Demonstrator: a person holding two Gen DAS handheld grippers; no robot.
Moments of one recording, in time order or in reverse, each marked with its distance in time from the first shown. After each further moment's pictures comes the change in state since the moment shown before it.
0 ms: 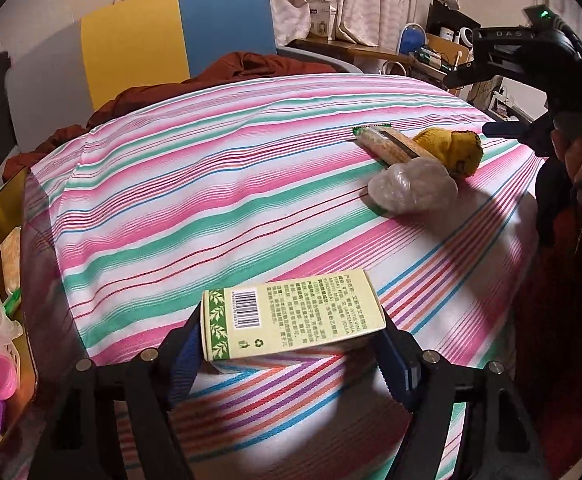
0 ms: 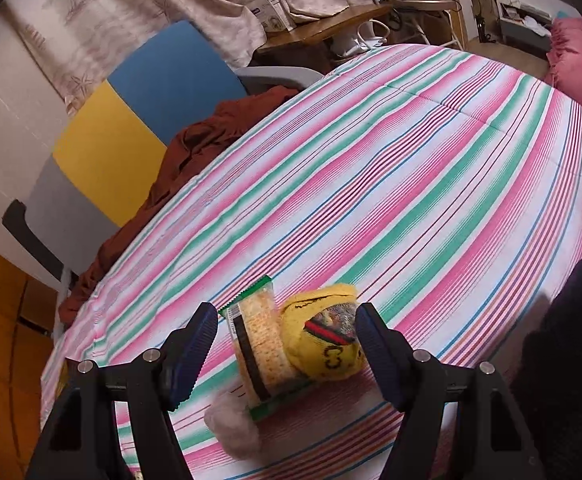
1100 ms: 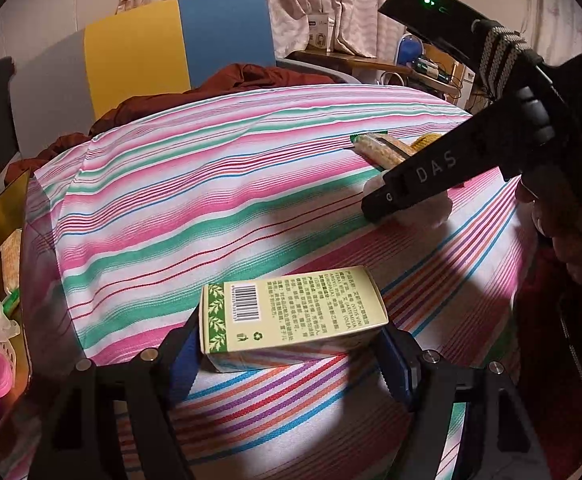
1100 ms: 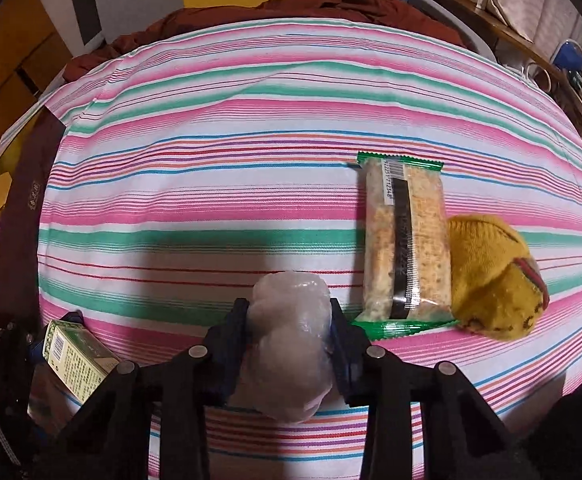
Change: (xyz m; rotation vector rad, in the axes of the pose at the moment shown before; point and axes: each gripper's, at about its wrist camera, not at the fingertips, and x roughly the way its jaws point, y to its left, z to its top) left arm 0.001 0.001 -0.006 0.004 -0.049 -0.001; right arm 0.064 0.095 -0.094 -0.678 0.383 -0.101
